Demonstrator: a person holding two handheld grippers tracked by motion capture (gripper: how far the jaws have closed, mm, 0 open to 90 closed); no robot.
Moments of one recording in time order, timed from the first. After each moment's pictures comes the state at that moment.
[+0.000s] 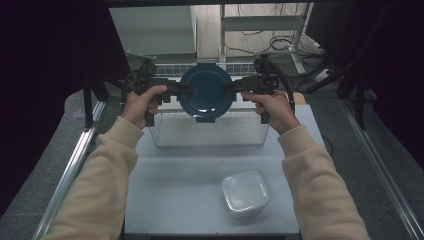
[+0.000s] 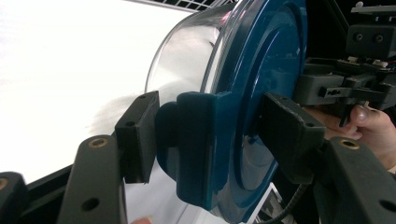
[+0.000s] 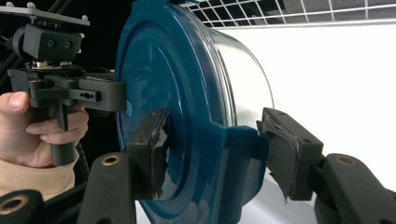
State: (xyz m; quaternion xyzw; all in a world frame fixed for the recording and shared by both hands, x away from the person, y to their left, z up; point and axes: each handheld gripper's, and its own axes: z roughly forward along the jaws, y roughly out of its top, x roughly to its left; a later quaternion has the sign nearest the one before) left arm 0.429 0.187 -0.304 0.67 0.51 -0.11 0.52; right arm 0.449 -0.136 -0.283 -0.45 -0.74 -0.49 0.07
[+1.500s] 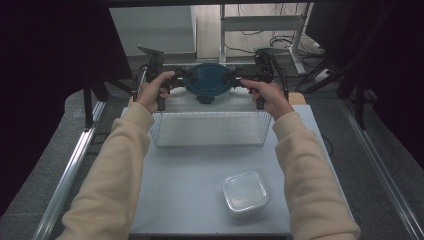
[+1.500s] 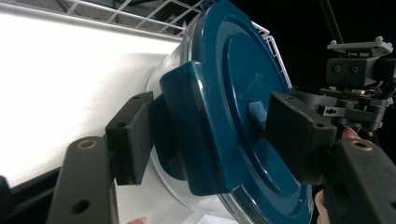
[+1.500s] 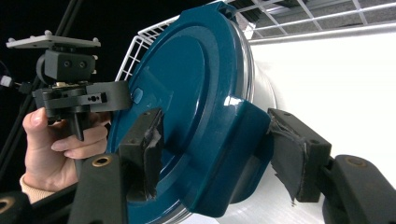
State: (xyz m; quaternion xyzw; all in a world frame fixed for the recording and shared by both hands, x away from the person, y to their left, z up) left arm 0.502 0.188 -0.332 0.63 0.56 -0.16 0.52; right arm 0.525 -0.141 -0.314 -0.52 -0.69 -0.48 0.16
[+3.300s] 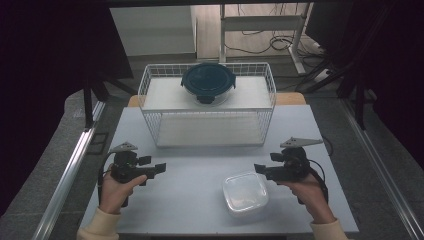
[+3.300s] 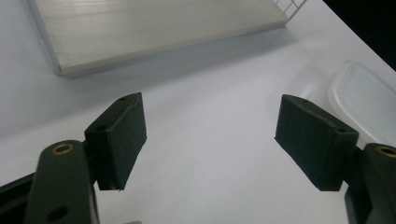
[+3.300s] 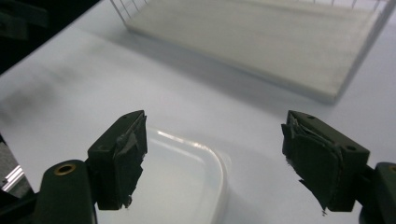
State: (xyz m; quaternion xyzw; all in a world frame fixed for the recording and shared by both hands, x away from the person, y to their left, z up) left arm 0.273 0.231 -0.458 0.74 0.51 0.06 0.44; right arm 0.305 -0.227 -0.421 -0.41 -0.81 -0.41 -0.09
